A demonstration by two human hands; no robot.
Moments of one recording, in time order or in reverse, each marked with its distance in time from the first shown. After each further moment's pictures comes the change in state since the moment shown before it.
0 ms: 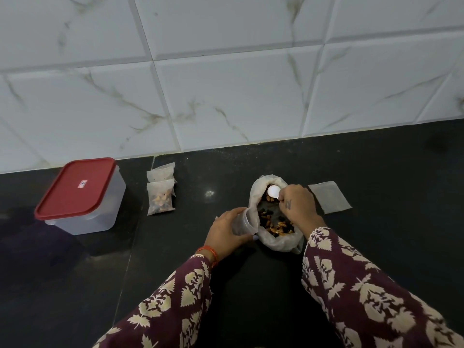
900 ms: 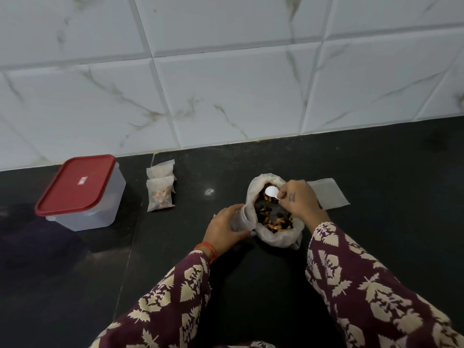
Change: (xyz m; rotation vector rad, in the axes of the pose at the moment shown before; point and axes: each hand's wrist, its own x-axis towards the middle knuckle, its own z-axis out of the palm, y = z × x) left_hand -0.001 -0.004 0.001 -0.001 0.014 -0.005; right_hand -0.001 0.006 -0.008 0.176 -0.064 0.049
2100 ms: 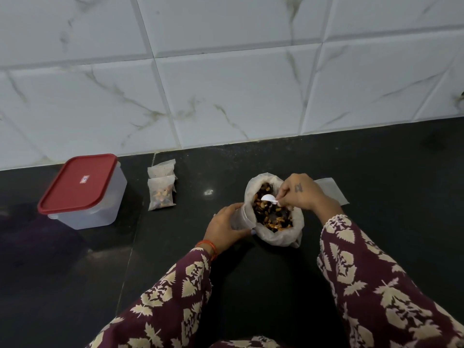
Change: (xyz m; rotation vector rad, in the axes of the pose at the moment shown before) left_hand 0.000 0.001 -0.001 -0.001 -0.018 -0.022; right_hand -0.003 -0.008 -0.034 0.127 -0.252 -0.019
